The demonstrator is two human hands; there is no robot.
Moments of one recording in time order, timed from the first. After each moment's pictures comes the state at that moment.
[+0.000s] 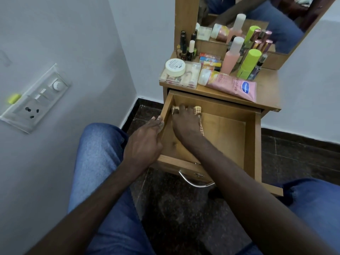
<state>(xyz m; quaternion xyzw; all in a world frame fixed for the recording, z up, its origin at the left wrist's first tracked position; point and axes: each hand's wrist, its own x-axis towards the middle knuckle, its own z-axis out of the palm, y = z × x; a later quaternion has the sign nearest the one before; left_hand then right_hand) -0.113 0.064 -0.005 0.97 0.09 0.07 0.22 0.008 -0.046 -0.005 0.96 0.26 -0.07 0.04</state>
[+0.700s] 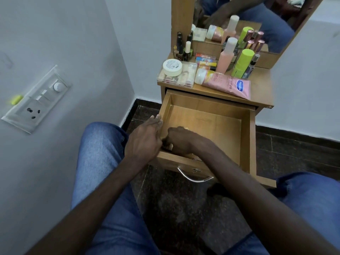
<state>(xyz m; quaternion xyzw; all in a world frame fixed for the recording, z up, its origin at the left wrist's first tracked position) -0.113 0.060 0.004 0.97 0.09 0.06 0.21 -0.014 -0.078 0.005 0.84 0.47 -0.26 -0.03</state>
